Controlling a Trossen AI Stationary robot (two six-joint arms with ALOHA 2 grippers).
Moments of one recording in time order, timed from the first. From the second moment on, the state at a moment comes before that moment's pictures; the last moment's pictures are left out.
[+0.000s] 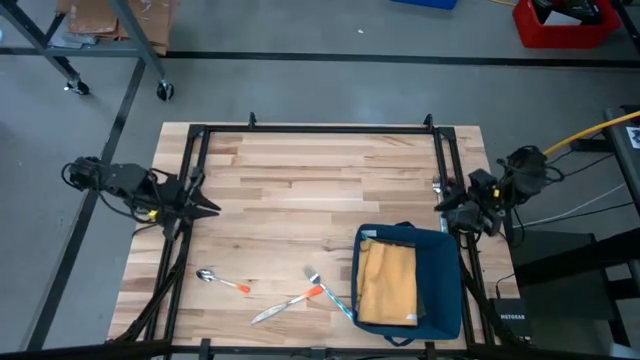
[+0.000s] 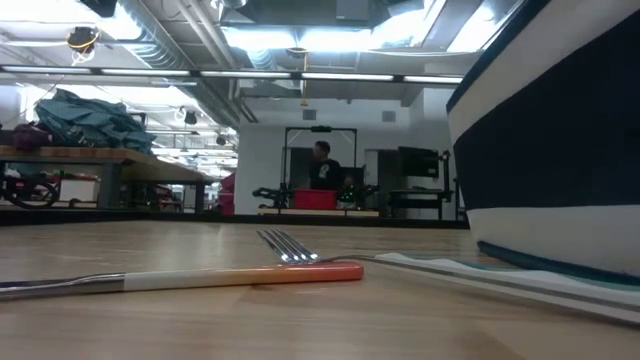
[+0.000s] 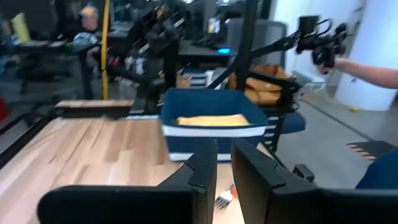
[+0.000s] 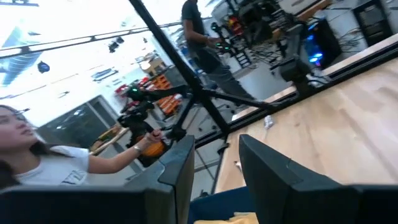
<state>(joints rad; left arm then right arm) -0.38 0.25 0.60 -0.41 -0.19 -0.08 0.76 0.06 0.53 -0.36 0.44 0.57</state>
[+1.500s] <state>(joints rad) -0.38 0.20 0.05 0.30 -0.08 0.22 0.76 0.05 0.23 0.06 0.27 0.28</state>
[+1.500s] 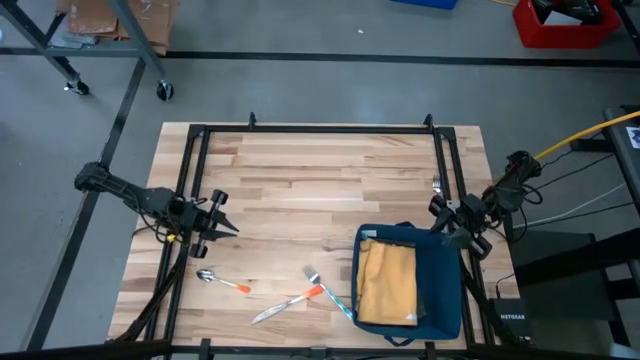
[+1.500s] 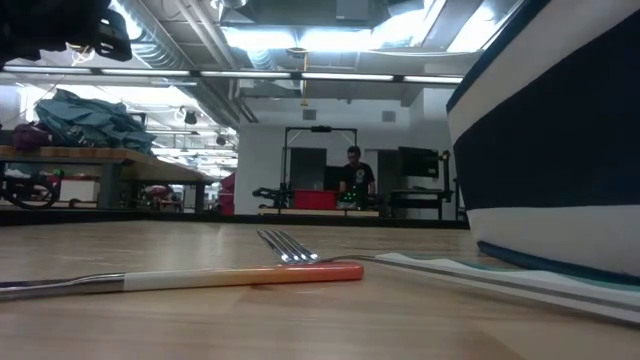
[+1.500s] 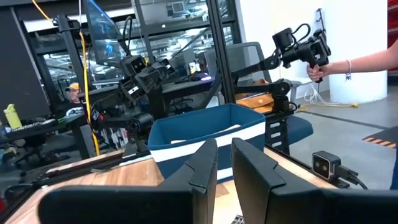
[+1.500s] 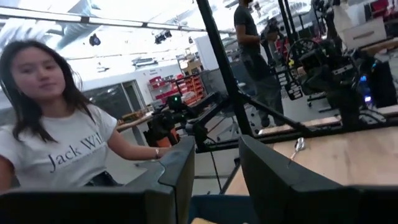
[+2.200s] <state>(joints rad) -0.38 0.20 0.05 0.30 -0.11 0.31 0.76 0.06 0.01 0.33 0.37 -0.01</state>
